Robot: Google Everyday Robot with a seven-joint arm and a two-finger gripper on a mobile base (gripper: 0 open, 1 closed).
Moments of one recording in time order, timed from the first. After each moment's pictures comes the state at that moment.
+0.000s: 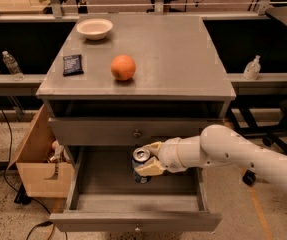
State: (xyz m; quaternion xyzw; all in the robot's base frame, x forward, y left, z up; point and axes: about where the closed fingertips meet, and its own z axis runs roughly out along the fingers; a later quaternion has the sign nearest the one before) arm 0.524 -0.007 0.637 -0.53 0.71 0.26 0.37
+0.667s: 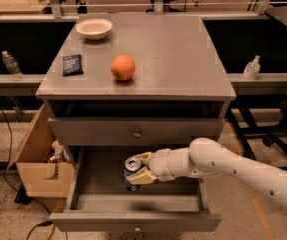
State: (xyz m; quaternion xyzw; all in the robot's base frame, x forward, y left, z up) arm 0.526 0.024 0.578 -0.54 0.69 0.31 0.38
